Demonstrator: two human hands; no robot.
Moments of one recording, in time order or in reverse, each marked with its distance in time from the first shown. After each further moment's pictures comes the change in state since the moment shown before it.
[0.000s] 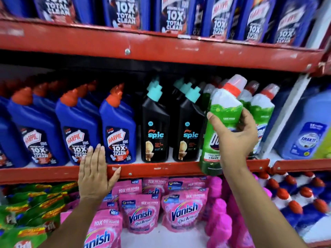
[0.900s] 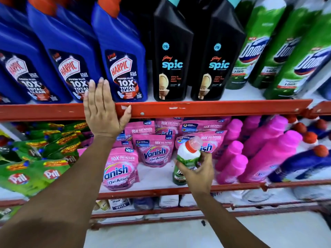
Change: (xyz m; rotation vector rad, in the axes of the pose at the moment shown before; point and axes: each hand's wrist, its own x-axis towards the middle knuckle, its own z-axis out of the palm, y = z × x) left_hand -0.003 0.000 0.012 0.065 0.121 -0.006; right_hand -0.239 0.136 -0.058 -0.342 -0.454 0.511
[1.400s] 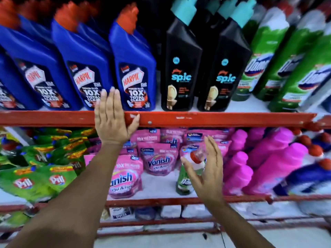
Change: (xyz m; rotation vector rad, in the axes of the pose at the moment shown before) left_hand 0.000 -0.003 0.002 0.030 -0.003 0.007; right_hand 0.009 -0.051 -0.014 -0.181 -0.022 -0.671
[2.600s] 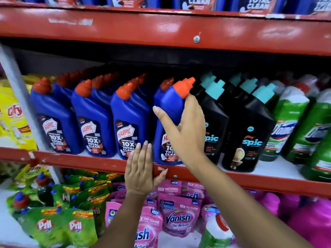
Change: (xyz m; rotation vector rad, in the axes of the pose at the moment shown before) left_hand 0.003 0.002 0.001 -0.025 0.012 0.003; right_hand 0.191 -0.186 0.049 0.220 0.069 -0.253
